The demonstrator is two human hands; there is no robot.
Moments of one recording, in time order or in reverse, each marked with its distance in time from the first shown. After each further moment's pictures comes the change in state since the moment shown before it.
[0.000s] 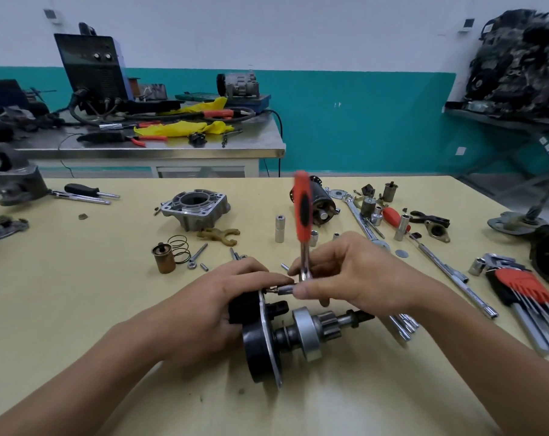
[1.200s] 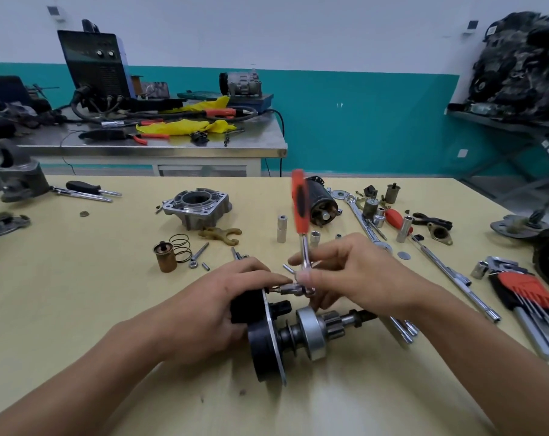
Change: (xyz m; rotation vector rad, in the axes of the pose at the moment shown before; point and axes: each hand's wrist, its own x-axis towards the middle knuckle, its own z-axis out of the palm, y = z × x) left_hand 0.001 -0.005 0.003 -0.002 0.014 -0.001; right_hand 0.005 0.008 0.004 0.218 0.055 0.045
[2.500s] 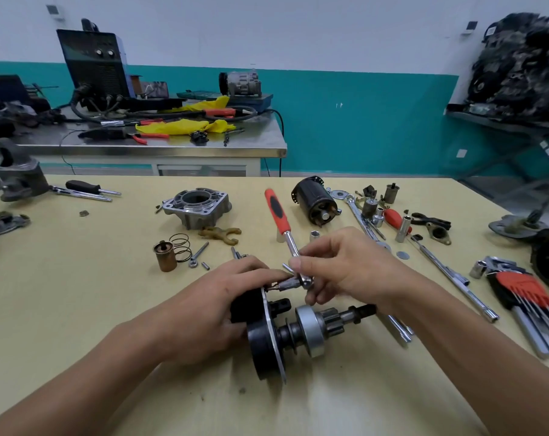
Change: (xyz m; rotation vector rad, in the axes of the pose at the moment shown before) left_hand -0.002 0.001 0.001 0.026 0.007 0.006; right_hand 0.009 -0.005 0.005 0.053 0.074 0.058
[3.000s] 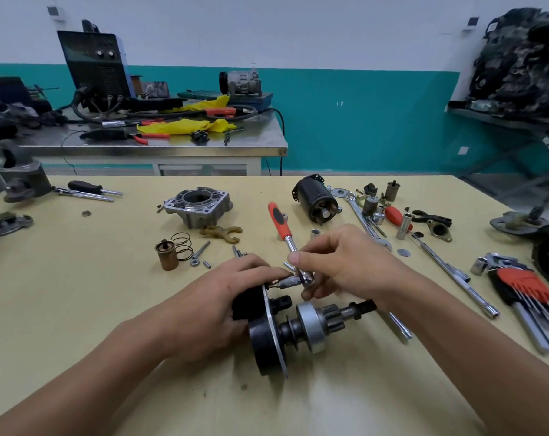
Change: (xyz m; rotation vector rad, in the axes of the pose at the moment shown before) left_hand 0.001 0.002 0.000 0.008 0.002 -0.004; right_hand 0.002 0.000 0.005 -0.017 0.073 0.008
